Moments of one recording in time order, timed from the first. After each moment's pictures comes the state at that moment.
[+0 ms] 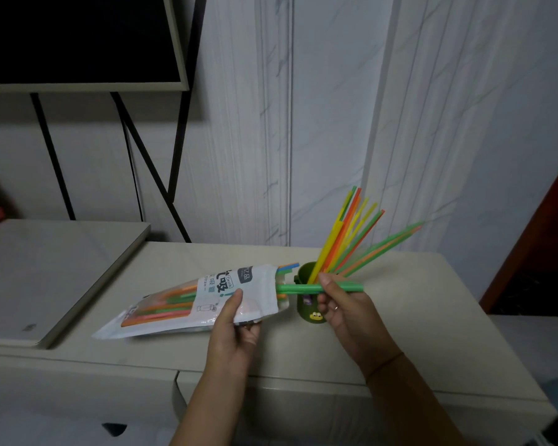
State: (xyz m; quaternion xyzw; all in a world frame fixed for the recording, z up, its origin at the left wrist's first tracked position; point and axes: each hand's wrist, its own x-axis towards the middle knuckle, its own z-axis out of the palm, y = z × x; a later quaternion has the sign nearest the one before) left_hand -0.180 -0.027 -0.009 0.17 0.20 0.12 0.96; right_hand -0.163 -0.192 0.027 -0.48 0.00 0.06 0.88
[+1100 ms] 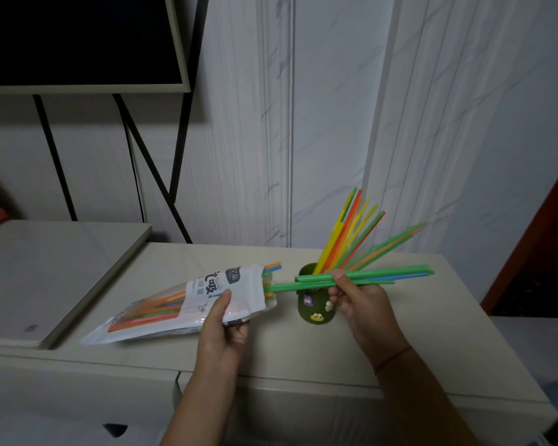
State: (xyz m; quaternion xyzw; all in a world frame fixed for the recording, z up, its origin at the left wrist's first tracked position) left_hand -0.181 -0.012 -0.006 0.17 0.21 0.15 0.95; right_hand -0.154 -0.203 0.033 -0.51 0.04 -0.02 0.86
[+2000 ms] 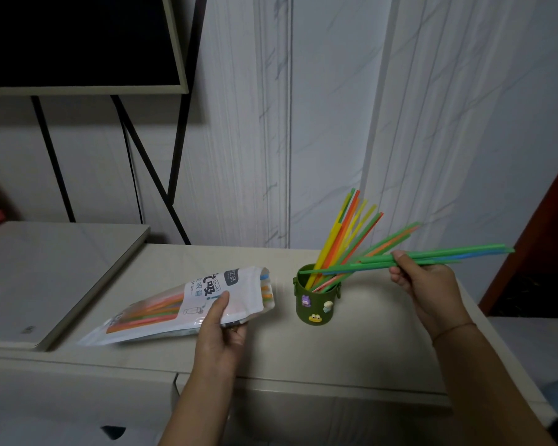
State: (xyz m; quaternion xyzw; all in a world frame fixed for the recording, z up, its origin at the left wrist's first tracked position) left_hand -0.179 -0.011 -0.011 0.18 0.22 0.15 0.95; right_hand -0.124 -0.288 0.053 -0.59 0.08 -0.15 0.79
